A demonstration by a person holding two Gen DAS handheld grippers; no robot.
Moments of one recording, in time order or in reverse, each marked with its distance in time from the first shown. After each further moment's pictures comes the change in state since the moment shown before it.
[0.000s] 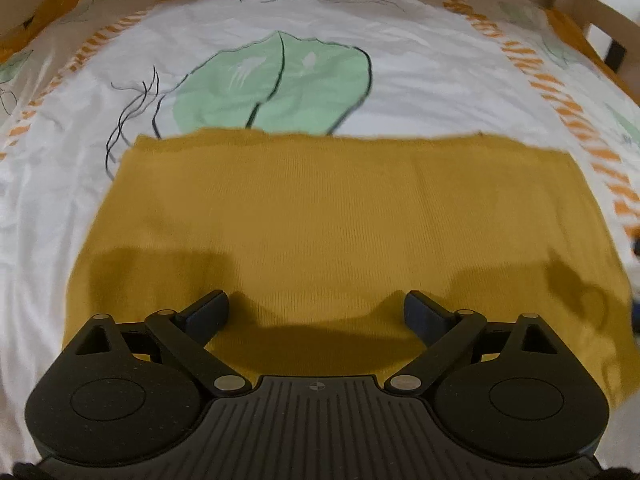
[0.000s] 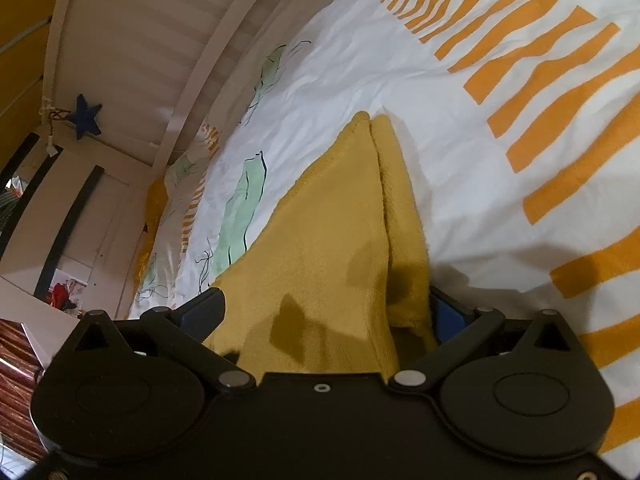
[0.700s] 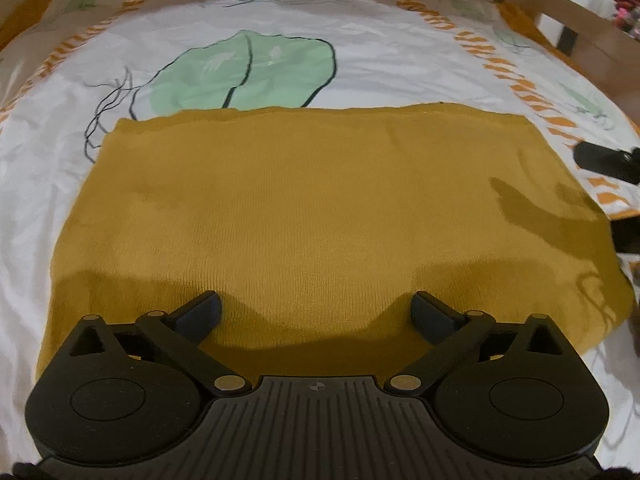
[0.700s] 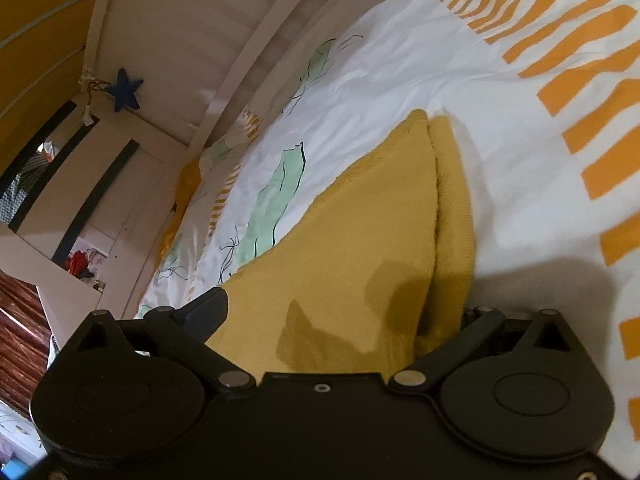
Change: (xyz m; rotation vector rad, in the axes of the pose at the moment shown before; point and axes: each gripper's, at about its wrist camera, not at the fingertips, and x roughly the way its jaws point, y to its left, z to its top) left arm -0.001 0.018 -0.030 0.094 -0.052 -0.126; right arm 0.021 0.008 0.004 -0.124 0.006 0.102
